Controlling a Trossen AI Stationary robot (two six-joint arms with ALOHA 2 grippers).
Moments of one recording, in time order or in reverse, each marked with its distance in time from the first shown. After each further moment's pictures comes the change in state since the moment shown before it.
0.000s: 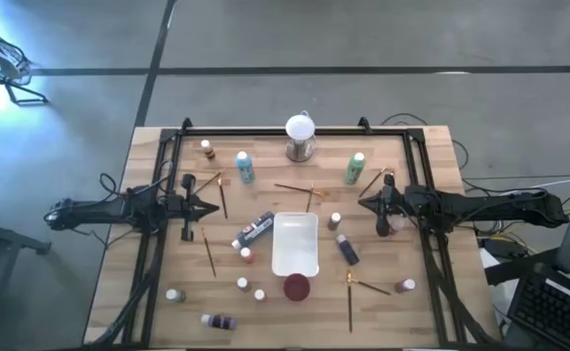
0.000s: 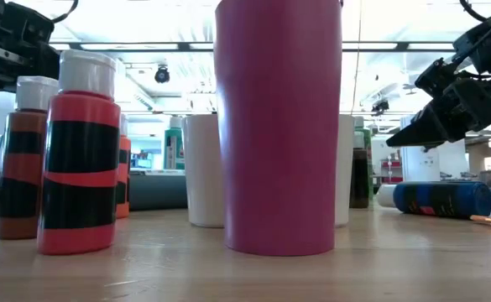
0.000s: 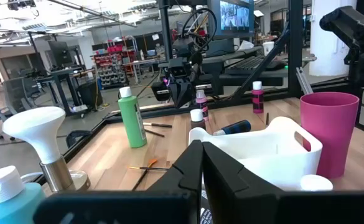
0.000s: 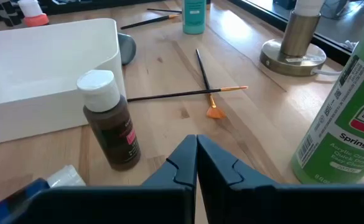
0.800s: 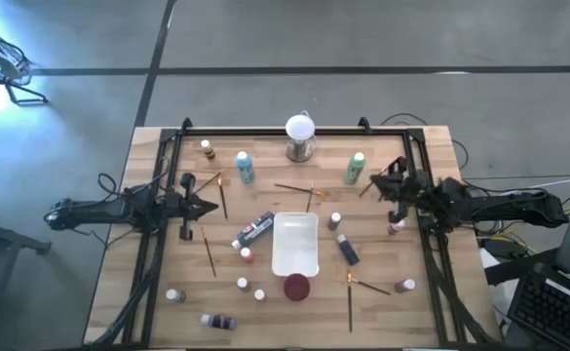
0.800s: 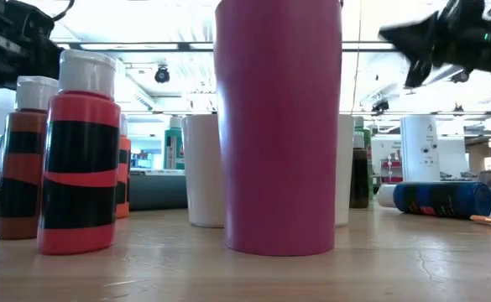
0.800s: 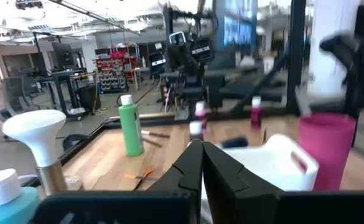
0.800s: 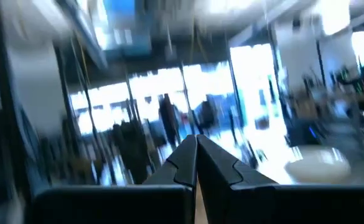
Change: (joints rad) left arm 0.000 0.000 -0.001 0.061 -0.004 -0.088; right arm 0.000 -0.001 0.000 0.792 -0.001 0.049
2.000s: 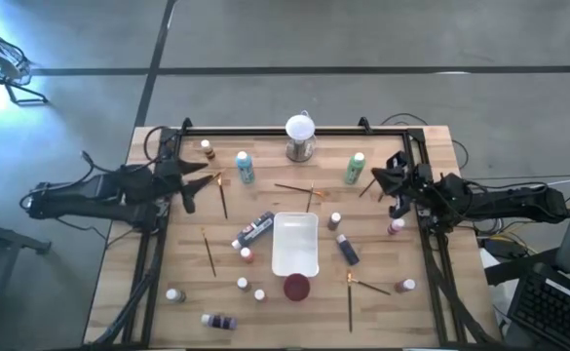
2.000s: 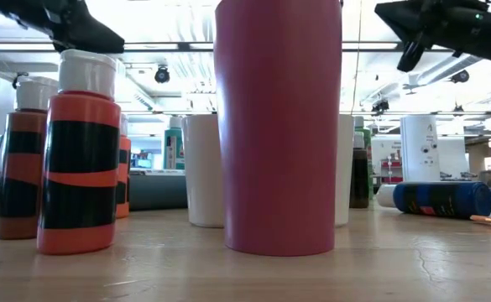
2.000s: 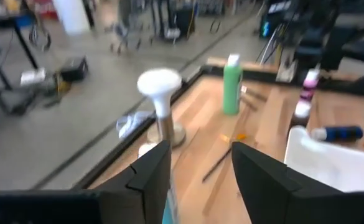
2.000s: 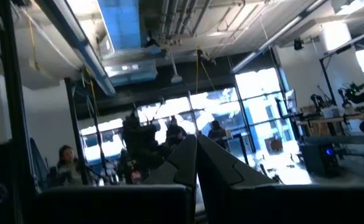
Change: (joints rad) left arm 0.002 0.471 0.576 -0.488 -0.461 -0.137; right arm 0.000 0.143 0.089 0.086 0.000 0.021
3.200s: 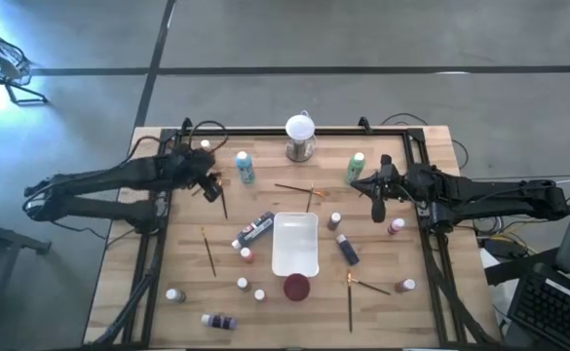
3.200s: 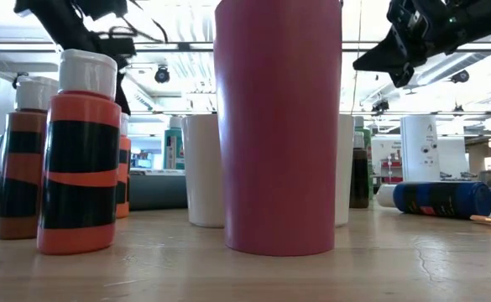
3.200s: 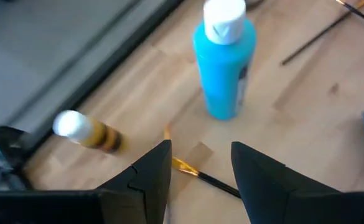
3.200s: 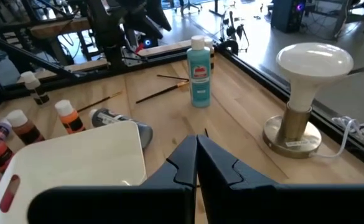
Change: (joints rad) left arm 0.303 0.390 0.168 -0.327 0.097 -0.165; right arm 0.000 0.089 0.347 -0.989 0.000 -0.017
